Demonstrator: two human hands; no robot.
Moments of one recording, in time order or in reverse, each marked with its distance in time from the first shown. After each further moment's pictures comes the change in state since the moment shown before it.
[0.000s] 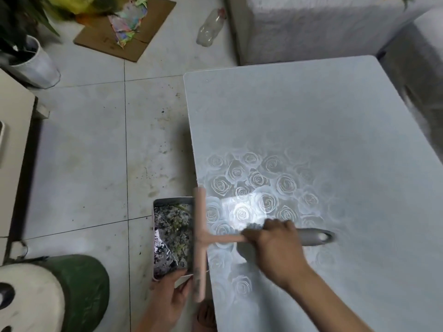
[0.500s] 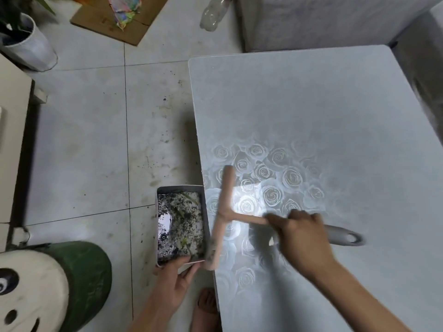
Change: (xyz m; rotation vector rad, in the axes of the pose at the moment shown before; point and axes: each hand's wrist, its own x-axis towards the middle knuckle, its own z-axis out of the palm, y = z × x) left_hand -0.002 0.012 0.009 -0.152 0.027 -0.095; right_hand 0.002 0.025 0.013 -0.053 -0.025 0.104
